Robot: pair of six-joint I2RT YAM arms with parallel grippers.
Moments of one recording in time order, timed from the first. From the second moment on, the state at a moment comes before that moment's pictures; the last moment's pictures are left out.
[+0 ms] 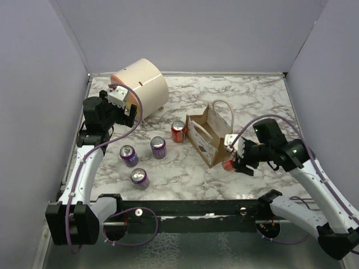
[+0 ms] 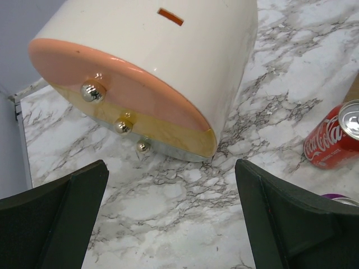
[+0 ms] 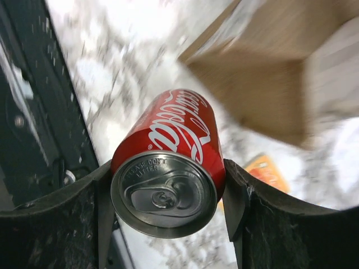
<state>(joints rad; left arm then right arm) 0.01 1.05 0.86 -0.12 0.35 0.28 0.51 0.90 0.92 -1.11 -0.39 -0.79</state>
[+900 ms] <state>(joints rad) -0.47 1.37 1.23 -0.43 0.70 0.59 0.51 1.37 1.39 -0.78 -0.30 -0.44</state>
